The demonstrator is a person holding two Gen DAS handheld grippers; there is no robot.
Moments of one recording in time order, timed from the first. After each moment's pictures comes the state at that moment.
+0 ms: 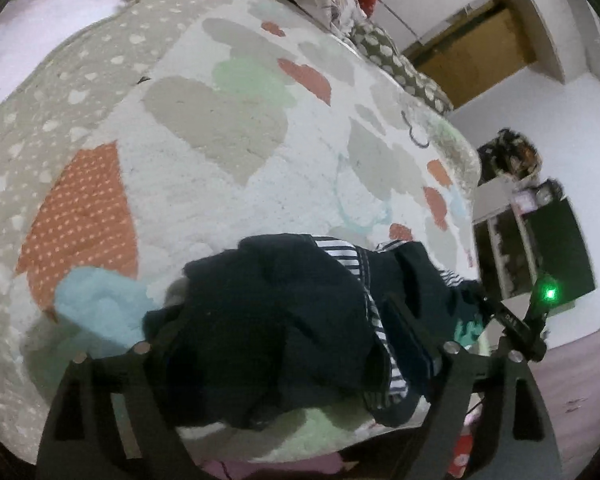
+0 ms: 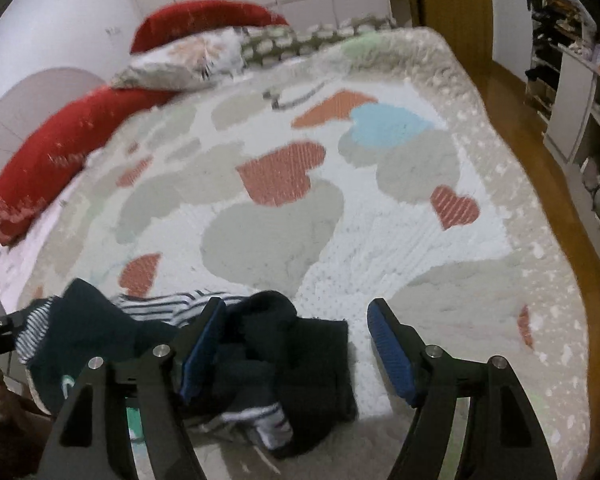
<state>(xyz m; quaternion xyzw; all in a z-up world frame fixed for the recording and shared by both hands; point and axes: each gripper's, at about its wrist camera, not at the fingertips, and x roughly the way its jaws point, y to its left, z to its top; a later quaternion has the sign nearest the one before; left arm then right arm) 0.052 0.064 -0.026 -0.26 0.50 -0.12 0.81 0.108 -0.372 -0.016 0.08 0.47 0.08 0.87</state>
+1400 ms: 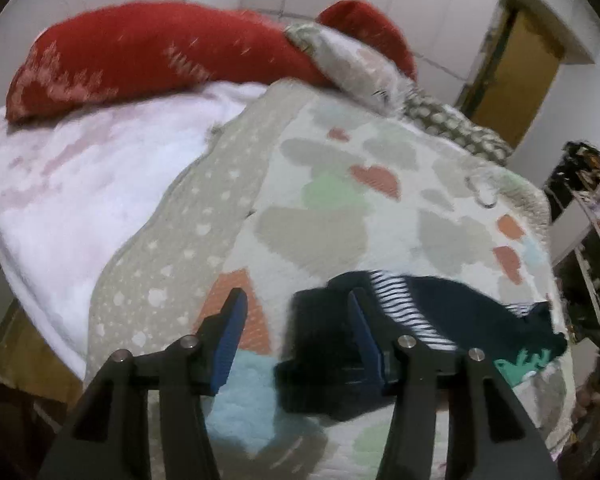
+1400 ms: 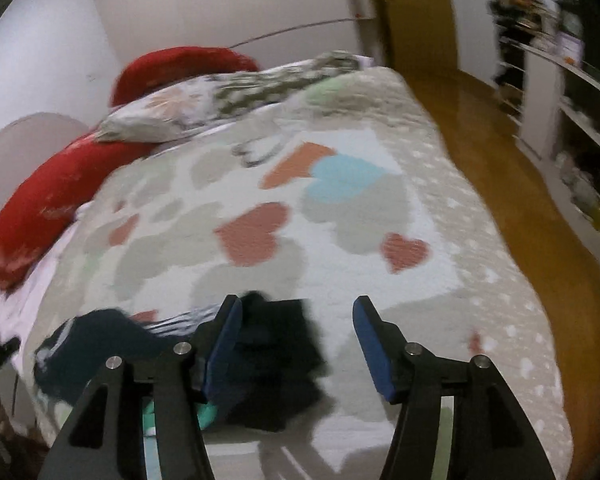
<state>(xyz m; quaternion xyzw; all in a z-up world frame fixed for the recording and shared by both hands) 0.033 0.087 0.049 -0.14 0.40 0.04 0.91 0.101 -0.395 0.030 0.11 0.41 0.06 0.91</state>
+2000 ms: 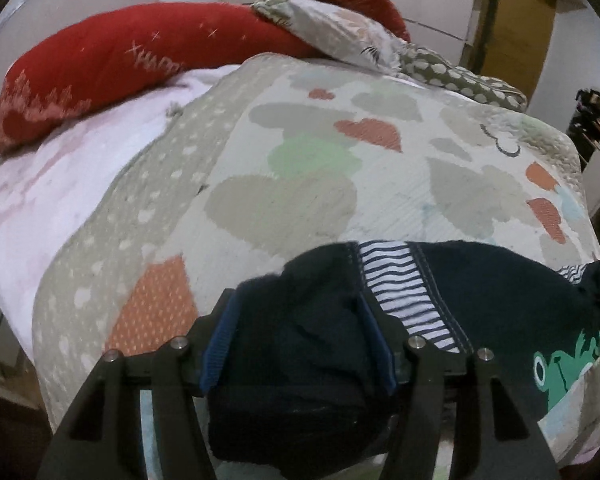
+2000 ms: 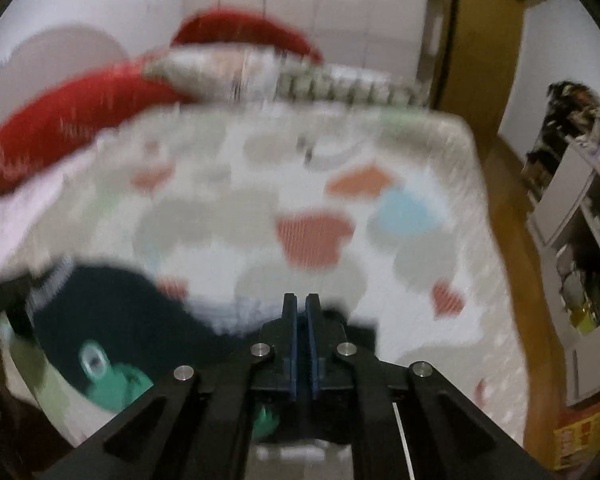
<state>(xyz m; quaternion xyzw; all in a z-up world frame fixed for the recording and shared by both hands) 0.076 0.037 -0.017 -0.07 0.43 0.08 0.90 0.099 -0.326 0.061 -0.04 0.39 0.07 0.92</state>
